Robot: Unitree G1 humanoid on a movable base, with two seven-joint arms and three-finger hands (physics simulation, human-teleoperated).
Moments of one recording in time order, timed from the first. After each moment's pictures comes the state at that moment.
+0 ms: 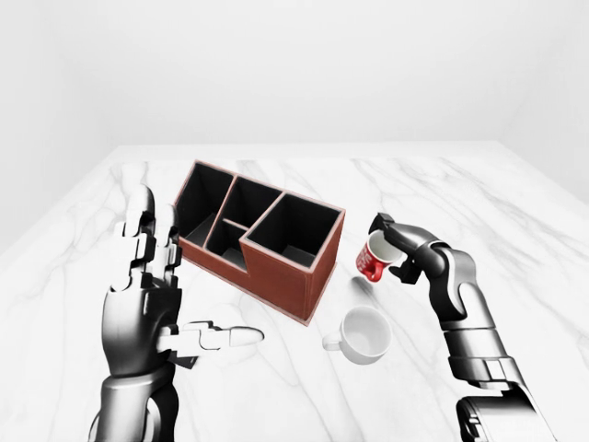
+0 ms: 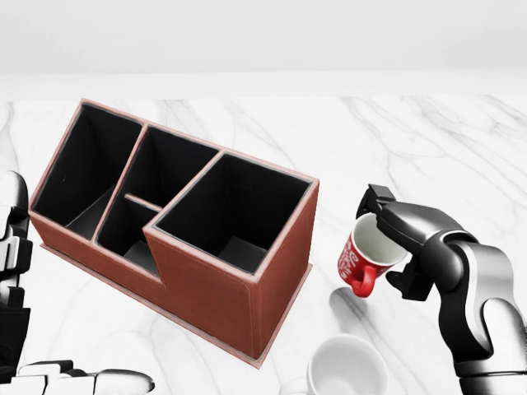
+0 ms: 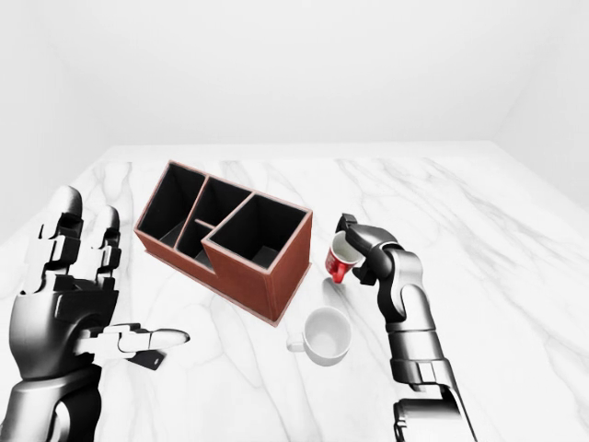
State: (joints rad) left arm 0.29 -0.03 0.08 -0.86 -0.05 0.09 -0.13; right arm -0.44 -0.30 -0.07 0.19 -1.08 0.09 0.70
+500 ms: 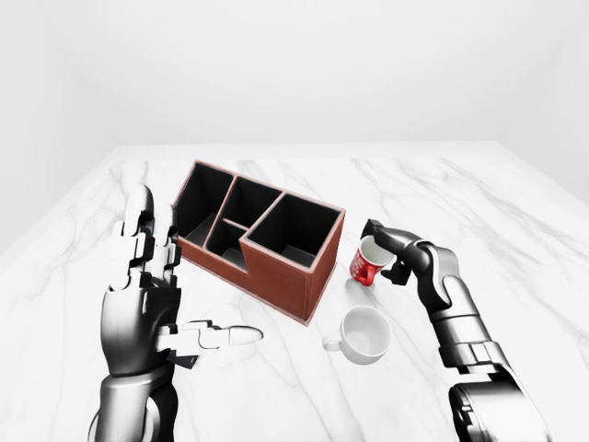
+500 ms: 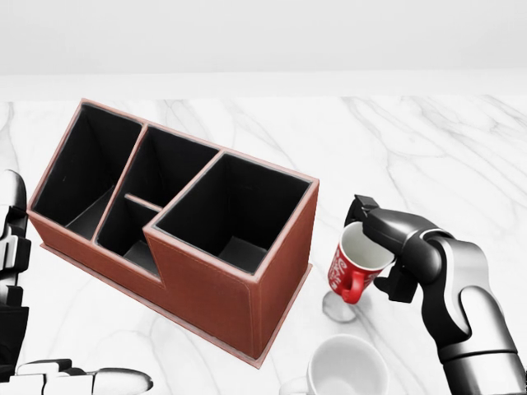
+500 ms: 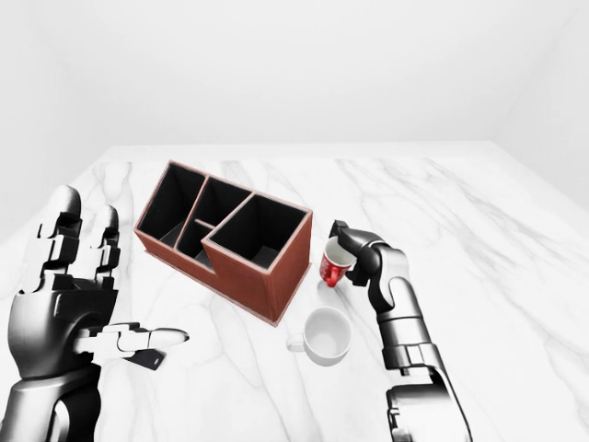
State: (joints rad) left arm 0.29 -0.03 0.09 -0.86 -0.05 0.09 -0.13; right arm -0.52 -0.28 -0.03 0.37 -1.07 0.09 0.69
